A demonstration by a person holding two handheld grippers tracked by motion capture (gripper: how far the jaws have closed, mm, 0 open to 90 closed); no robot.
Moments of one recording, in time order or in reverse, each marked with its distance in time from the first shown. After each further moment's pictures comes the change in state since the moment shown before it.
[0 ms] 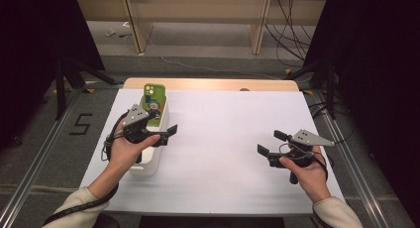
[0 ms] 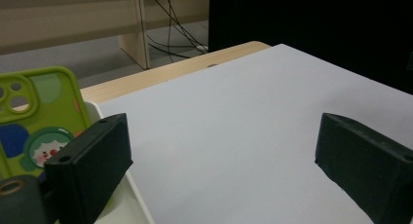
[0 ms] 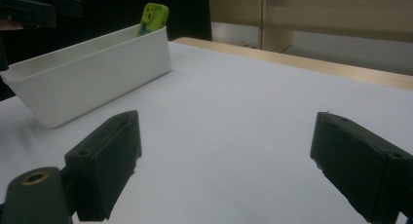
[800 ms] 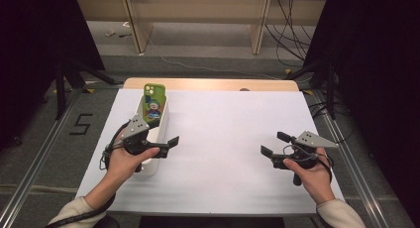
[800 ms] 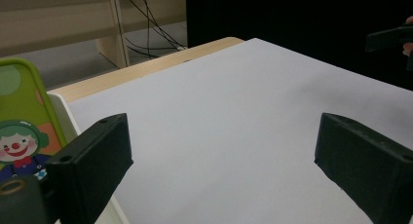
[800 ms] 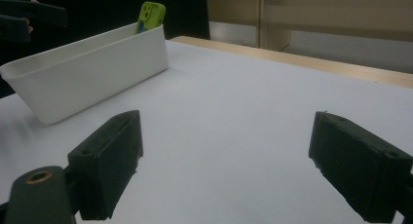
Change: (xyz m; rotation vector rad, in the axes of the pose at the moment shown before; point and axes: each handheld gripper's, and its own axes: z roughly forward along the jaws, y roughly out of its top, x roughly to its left) left arm -0.013 -0.017 -0.012 -0.002 -0.080 0.041; right arm -0.005 -0.004 -0.008 -0.002 -0.006 0.001
